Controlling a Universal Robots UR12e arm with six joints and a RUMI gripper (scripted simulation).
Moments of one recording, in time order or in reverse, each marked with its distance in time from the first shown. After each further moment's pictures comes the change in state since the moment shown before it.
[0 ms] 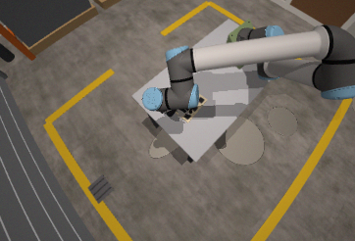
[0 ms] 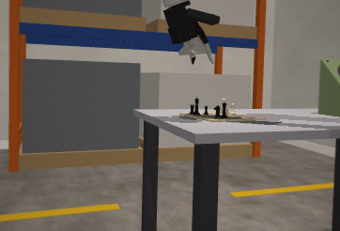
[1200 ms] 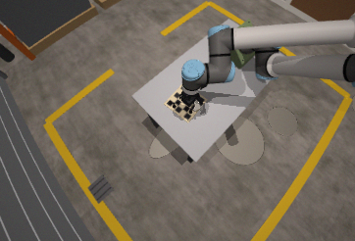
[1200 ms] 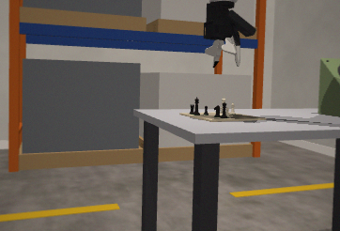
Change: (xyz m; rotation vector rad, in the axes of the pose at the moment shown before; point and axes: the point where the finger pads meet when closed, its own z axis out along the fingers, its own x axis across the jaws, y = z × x) arm 0.034 -0.058 0.034 -0.381 0.020 -0.028
